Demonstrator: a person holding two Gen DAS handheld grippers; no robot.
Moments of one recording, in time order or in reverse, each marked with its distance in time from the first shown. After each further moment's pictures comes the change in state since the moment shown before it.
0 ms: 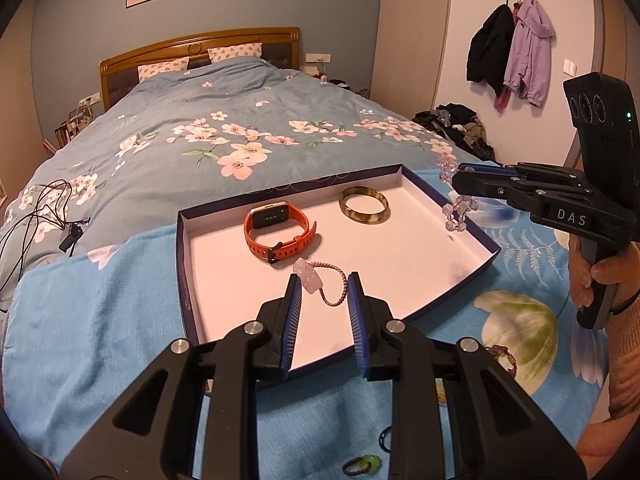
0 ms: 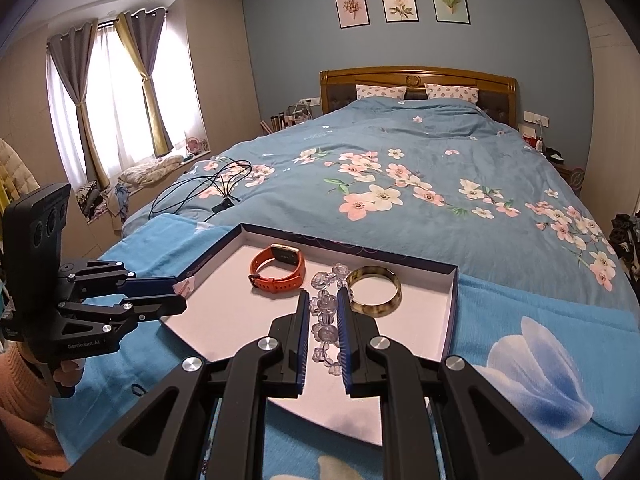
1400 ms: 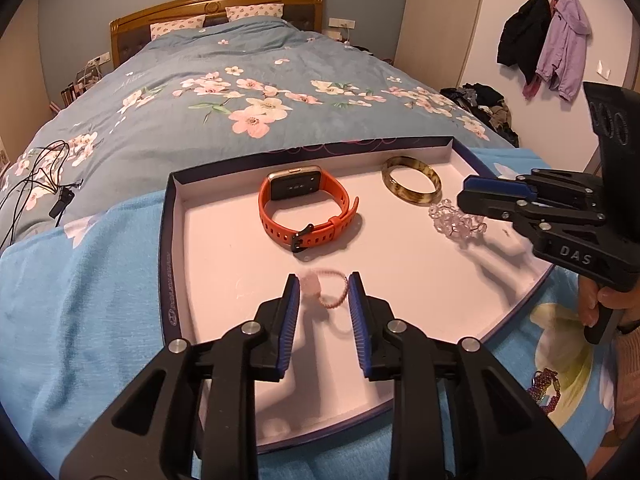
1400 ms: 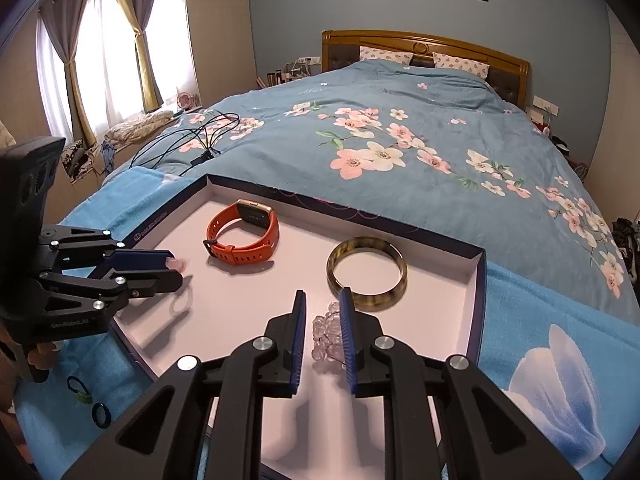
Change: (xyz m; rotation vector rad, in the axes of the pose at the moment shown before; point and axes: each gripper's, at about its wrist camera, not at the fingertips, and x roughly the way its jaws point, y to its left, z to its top) left arm 0.077 0.024 0.008 -0.083 0.136 0.033; right arm 0.068 -0.006 -0.004 -0.061 0.147 -0.038
